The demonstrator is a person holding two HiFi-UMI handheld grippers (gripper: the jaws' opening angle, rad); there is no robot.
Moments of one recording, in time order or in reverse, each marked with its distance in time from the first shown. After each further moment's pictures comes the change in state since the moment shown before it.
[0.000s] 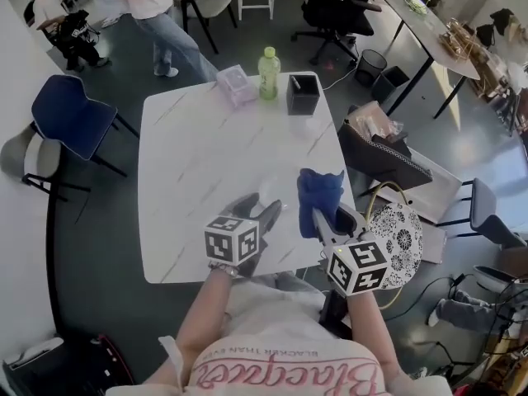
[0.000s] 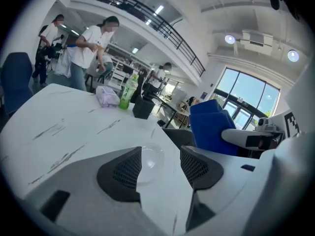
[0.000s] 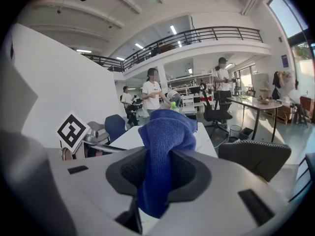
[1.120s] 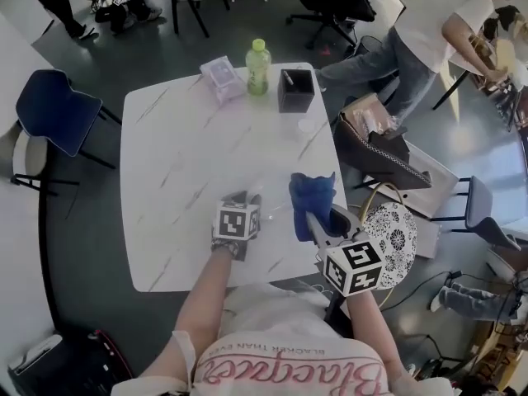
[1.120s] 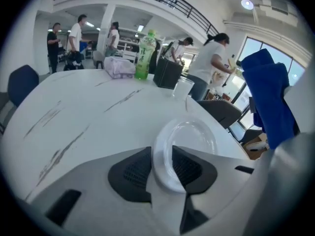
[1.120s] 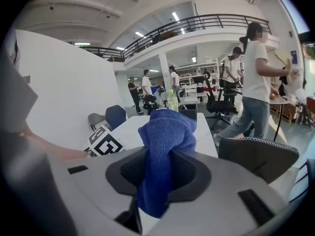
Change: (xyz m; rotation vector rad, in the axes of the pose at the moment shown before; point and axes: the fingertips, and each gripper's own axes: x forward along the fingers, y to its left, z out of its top) left arm 0.102 0.099 -0.058 0.025 0.278 0.246; right arm 0.044 -0.042 -0.016 -0.012 0.131 0.040
